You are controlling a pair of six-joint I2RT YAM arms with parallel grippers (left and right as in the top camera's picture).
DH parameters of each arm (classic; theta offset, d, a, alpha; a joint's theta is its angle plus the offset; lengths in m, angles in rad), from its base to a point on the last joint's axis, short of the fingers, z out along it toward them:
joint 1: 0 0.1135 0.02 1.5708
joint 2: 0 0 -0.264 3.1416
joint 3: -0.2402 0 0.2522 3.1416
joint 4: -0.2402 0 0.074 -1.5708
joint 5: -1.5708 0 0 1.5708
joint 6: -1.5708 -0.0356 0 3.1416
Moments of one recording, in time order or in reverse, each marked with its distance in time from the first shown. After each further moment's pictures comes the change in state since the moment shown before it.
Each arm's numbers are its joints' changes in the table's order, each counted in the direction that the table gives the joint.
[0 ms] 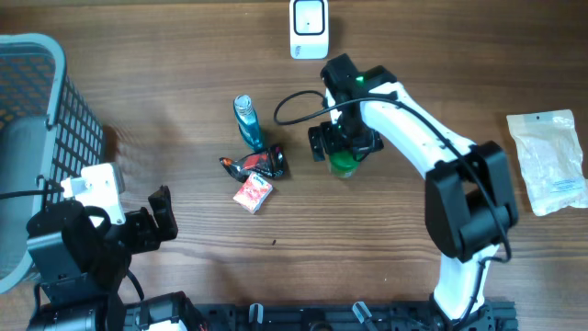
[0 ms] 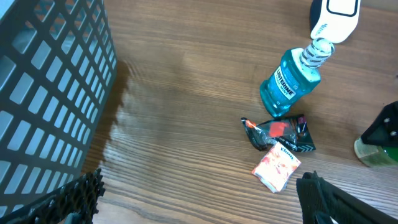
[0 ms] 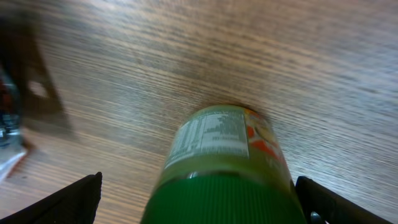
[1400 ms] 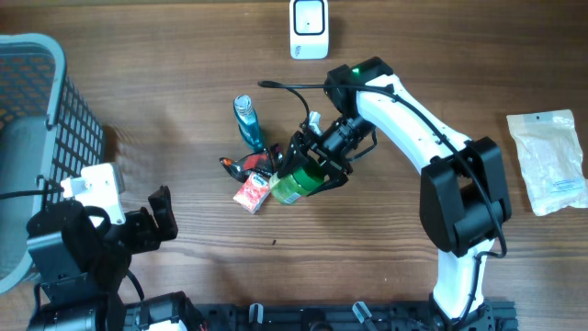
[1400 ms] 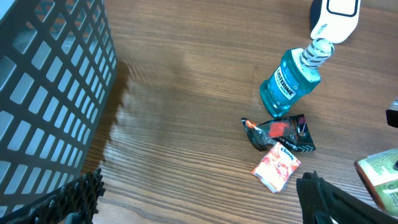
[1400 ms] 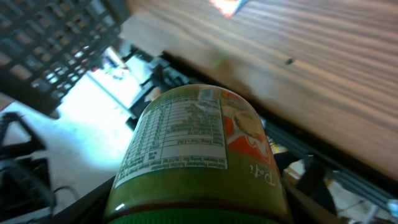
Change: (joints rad) left arm 0.000 0.000 0.000 0.000 0.000 0.000; right arm 0.002 -0.032 -0.093 -0.410 0.900 -0.044
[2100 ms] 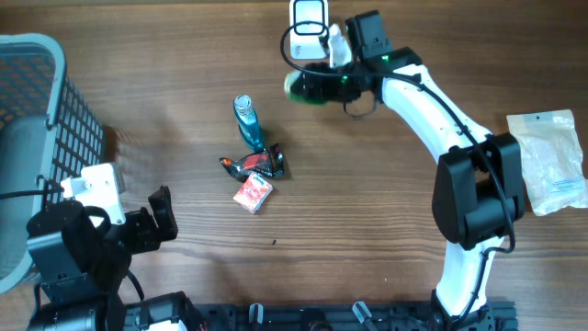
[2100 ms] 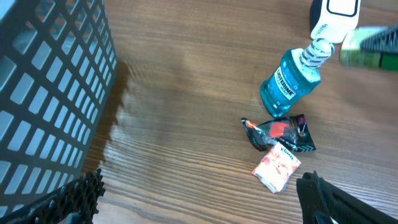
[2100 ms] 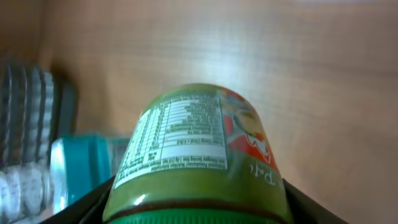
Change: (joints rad) left arm 0.000 0.000 0.000 0.001 0.000 0.000; right arm -0.119 0.000 -0.004 0.968 -0.499 -0.059
